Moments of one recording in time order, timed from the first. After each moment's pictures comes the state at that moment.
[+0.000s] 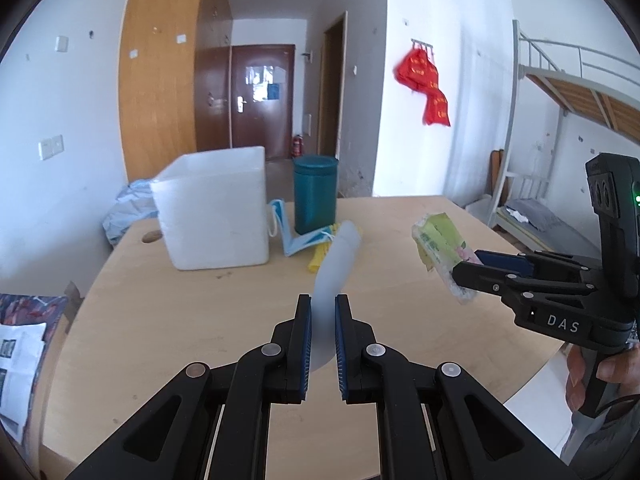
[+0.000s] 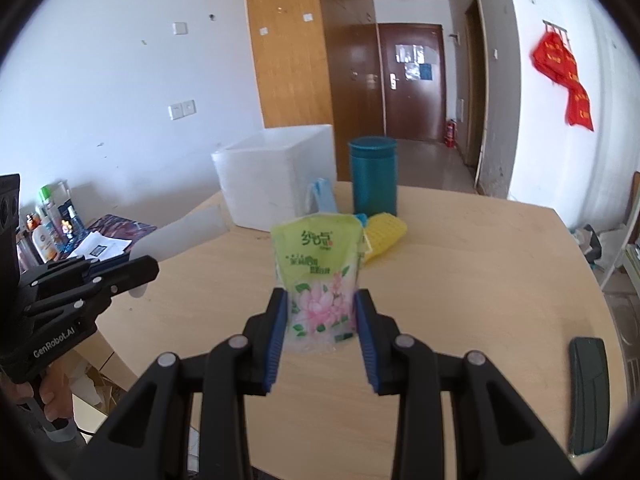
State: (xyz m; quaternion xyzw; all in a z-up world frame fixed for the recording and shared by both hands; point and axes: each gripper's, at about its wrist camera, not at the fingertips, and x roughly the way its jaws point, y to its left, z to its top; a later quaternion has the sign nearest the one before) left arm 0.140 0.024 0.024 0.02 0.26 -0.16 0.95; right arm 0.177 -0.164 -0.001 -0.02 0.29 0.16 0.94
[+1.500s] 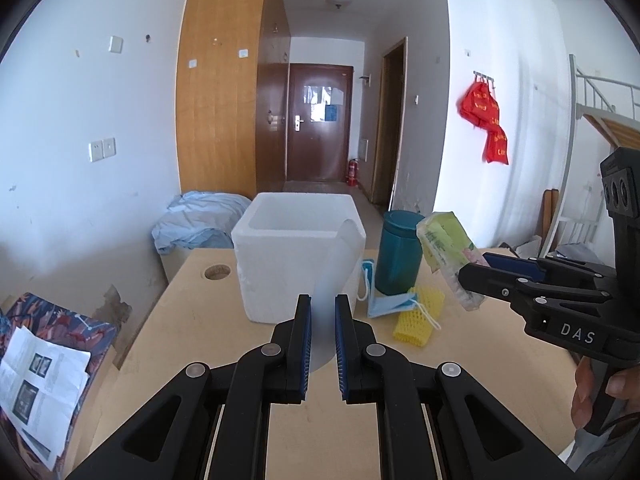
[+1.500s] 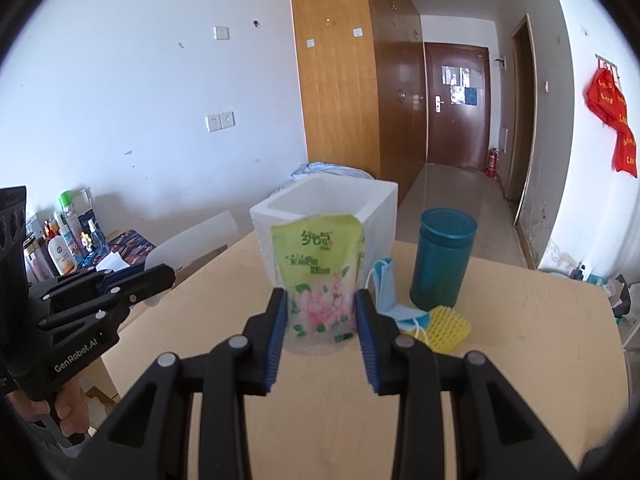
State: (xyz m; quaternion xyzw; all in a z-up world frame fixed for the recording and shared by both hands) left arm 0.208 0.084 0.065 -0.01 0.23 -0.06 0.97; right arm 0.260 -0.087 0.039 -0.05 0.26 0.24 0.94
